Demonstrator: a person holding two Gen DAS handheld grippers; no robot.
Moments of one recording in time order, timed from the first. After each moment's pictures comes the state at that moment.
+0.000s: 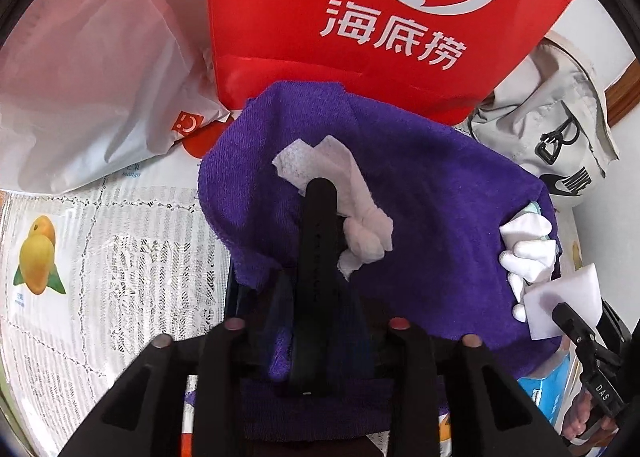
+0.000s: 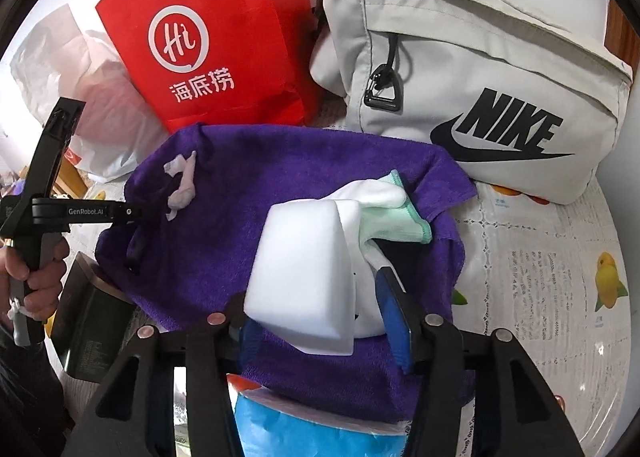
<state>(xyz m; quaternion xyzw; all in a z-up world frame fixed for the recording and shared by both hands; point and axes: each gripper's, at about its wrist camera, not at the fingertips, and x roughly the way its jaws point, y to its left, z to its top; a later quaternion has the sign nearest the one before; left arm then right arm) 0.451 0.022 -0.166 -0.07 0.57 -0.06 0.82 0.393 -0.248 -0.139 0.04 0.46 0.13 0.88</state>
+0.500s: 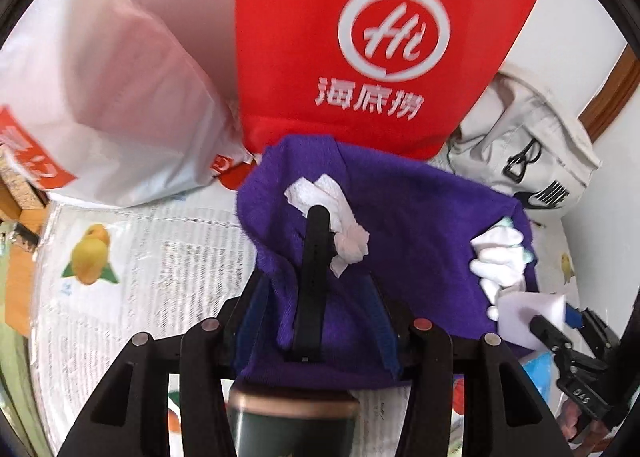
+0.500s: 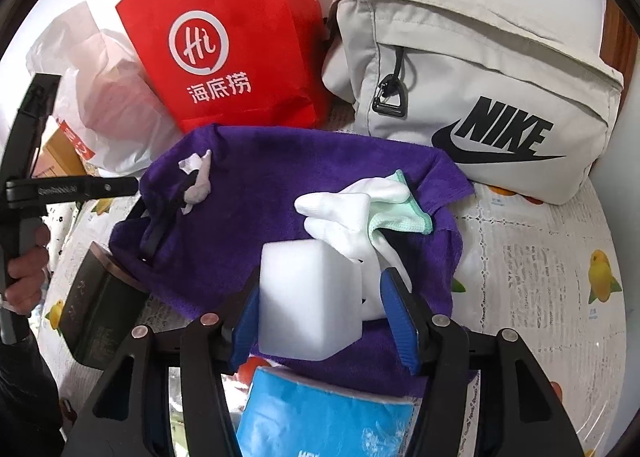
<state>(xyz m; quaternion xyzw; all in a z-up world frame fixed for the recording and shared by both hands) 0.400 0.024 -0.098 -0.07 0.51 -0.04 0.86 0.374 -0.247 -0.128 0.04 0.45 0.14 0.88</state>
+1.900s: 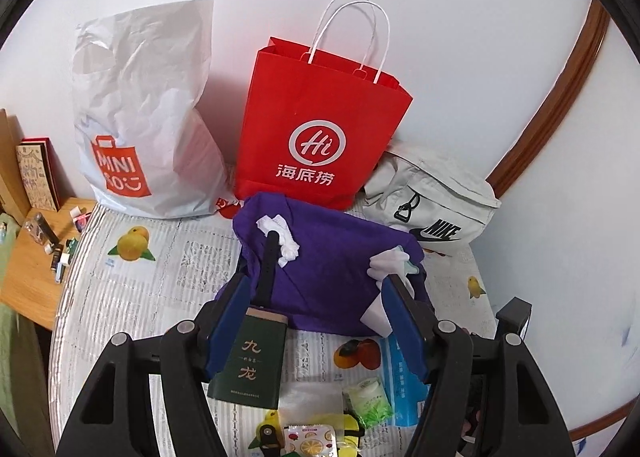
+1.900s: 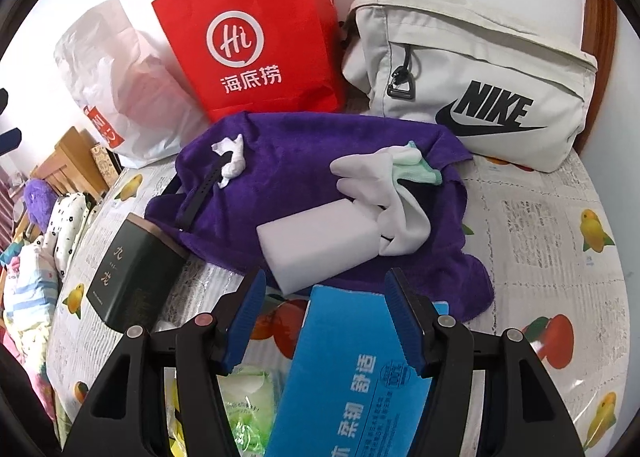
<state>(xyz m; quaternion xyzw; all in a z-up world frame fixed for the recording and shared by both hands) 0.278 0.049 0.032 -0.13 0.42 -0.09 0.90 0.309 -0.230 -0.113 0.05 0.45 0.13 0.88</state>
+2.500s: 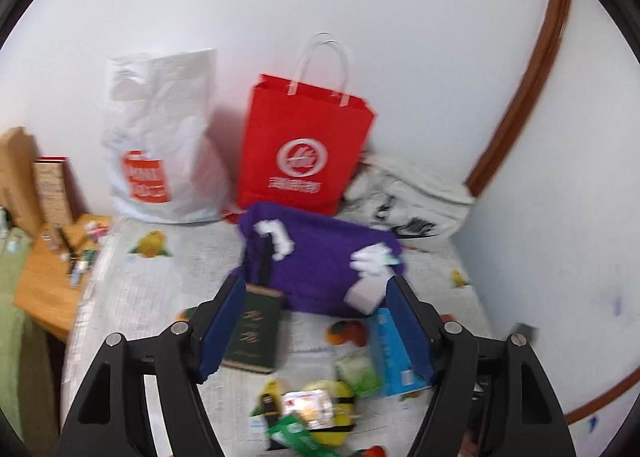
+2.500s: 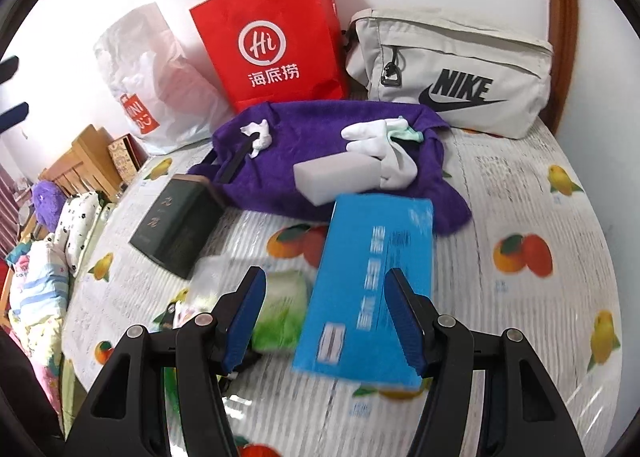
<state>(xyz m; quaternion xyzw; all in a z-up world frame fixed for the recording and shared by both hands) 0.189 0.045 0.065 -0.11 0.37 -0.08 0.92 0.201 -0.240 -0.092 0.06 0.43 0.13 0.89</state>
